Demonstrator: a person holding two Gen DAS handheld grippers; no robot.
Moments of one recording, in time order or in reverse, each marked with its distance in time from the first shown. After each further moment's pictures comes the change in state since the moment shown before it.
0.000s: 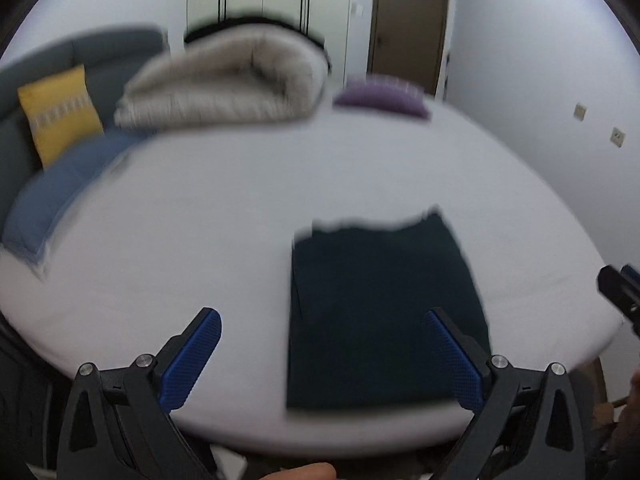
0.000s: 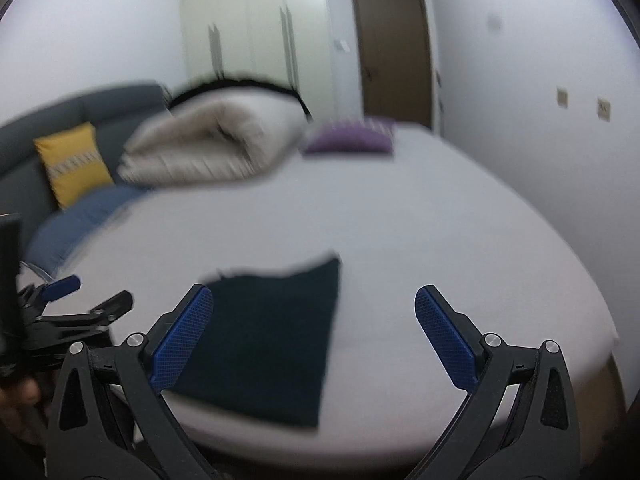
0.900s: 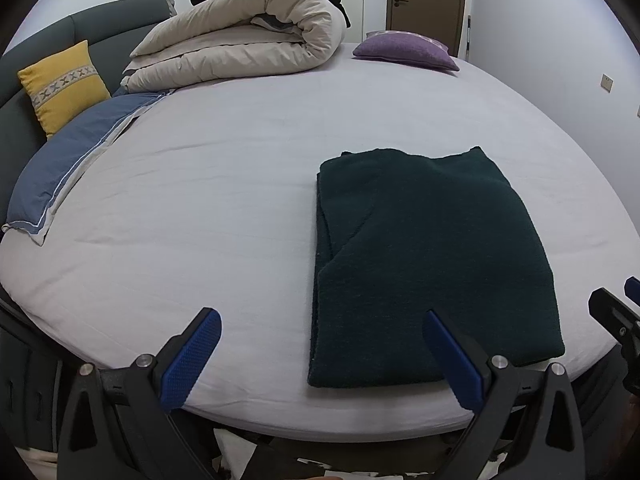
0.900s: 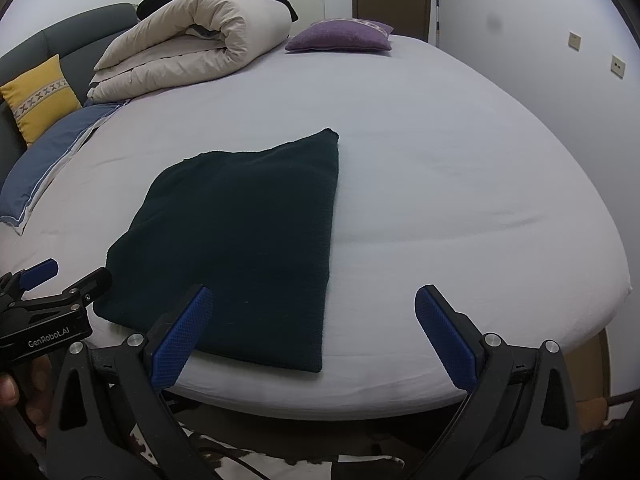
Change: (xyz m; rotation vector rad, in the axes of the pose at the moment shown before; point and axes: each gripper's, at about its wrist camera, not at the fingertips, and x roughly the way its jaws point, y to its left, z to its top) left arm 0.056 0.017 -0.034 0.010 0.102 0.074; right arm 0.097 0.009 -0.067 -0.017 0.277 -0.043
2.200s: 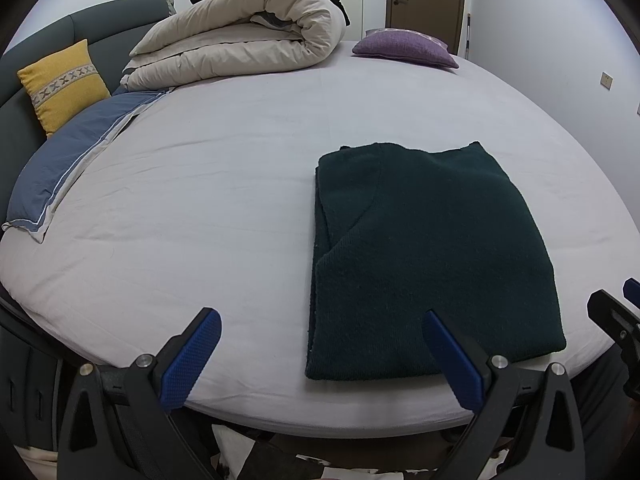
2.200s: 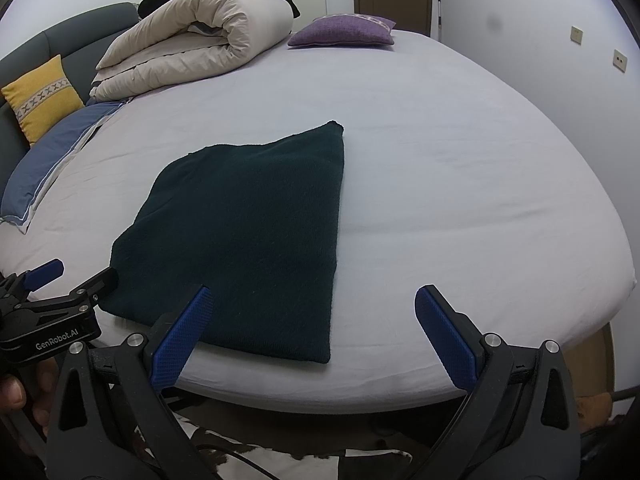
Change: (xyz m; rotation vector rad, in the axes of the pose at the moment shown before) left arm 0.002 0.000 -0.006 0.000 0.003 0.001; right arm 0.001 0.011 -0.006 0.011 0.013 0.013
